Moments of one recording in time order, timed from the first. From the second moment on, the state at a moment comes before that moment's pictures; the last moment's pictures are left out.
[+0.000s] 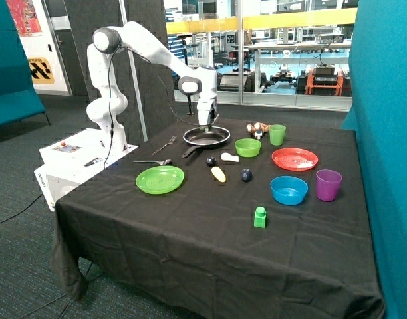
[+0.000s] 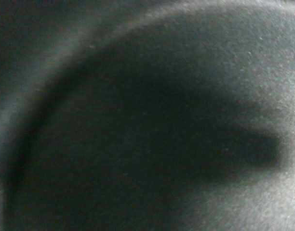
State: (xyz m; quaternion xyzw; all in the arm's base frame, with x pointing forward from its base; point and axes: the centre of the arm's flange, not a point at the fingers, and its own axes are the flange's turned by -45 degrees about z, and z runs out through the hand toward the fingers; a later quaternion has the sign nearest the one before) arm 0.500 0.147 0.333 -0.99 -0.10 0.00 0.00
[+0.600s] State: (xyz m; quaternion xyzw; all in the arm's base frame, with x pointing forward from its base) arm 0.496 0.135 0.306 -1.00 -0.09 0.00 0.00
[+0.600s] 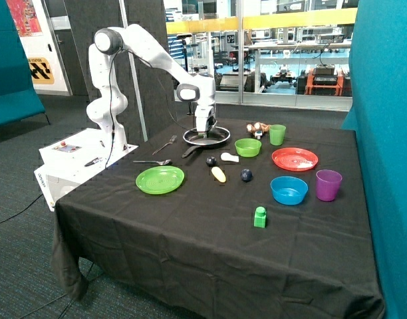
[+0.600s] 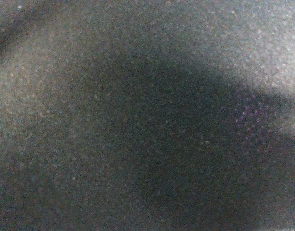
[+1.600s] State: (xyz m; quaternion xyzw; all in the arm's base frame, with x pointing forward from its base) arm 0.495 0.138 0.307 -0.99 -0.10 0.00 0.00
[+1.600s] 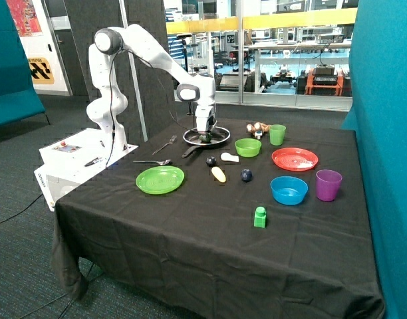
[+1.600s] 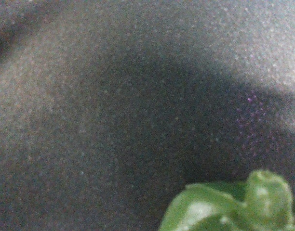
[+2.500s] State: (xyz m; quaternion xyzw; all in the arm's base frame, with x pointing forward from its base) arm 0.482 0.128 0.374 -0.99 -0.13 0.00 0.00
